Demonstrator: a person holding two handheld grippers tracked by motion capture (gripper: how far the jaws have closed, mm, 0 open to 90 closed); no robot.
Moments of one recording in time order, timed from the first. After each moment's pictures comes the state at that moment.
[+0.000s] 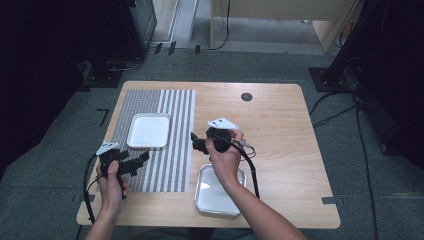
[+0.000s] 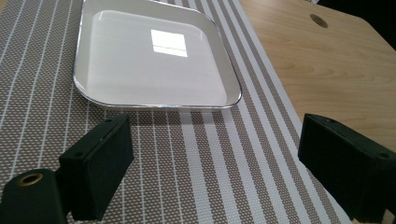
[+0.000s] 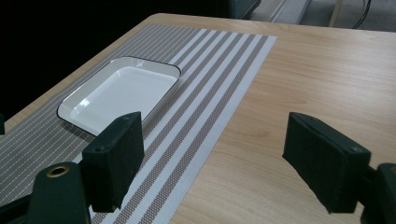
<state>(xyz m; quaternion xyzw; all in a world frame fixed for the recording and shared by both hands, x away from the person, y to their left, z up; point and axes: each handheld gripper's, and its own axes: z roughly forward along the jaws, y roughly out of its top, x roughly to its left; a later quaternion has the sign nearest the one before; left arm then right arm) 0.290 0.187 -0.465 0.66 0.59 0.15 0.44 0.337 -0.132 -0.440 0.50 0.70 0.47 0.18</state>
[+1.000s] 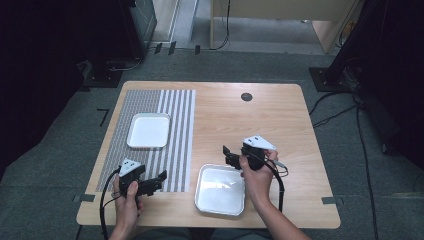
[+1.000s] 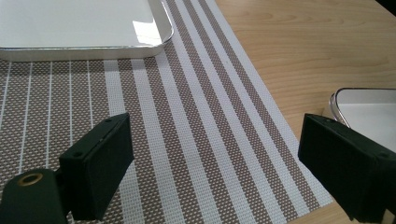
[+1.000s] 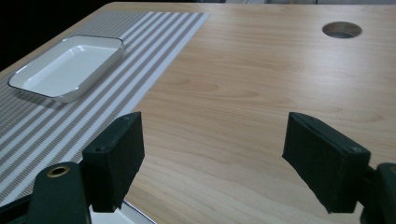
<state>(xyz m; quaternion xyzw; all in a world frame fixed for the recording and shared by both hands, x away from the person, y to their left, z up) 0.244 0.140 -0.485 0.71 0.55 0.15 0.43 0.288 -0.221 -0.462 0.54 0.68 0.45 0.21</state>
